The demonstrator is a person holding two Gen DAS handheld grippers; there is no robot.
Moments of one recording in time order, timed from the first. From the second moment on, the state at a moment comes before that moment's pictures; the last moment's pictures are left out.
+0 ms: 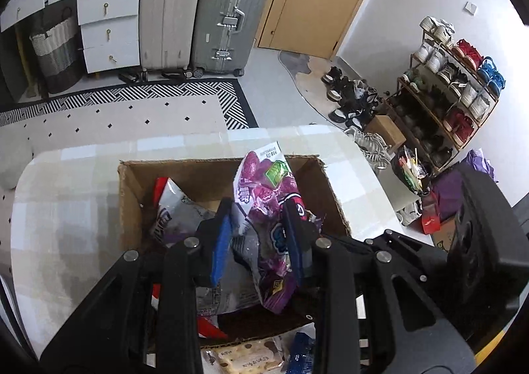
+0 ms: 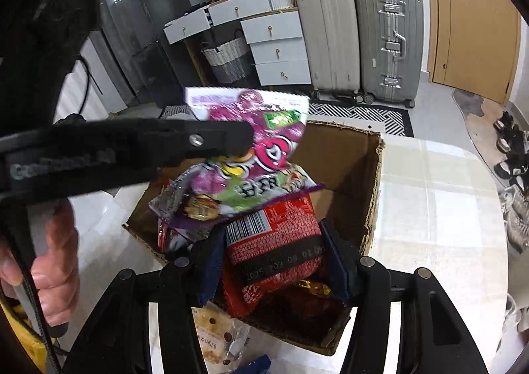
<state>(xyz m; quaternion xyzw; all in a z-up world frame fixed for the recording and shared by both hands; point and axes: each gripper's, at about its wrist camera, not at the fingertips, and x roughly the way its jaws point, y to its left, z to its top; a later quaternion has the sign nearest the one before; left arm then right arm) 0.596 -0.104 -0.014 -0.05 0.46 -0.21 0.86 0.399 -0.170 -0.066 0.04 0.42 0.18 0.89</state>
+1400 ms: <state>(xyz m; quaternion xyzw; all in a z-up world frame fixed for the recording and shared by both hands) 0.450 -0.053 0.071 0.00 0.37 -0.13 0.92 0.250 -0.217 0.042 0.08 0.28 0.16 0.94</state>
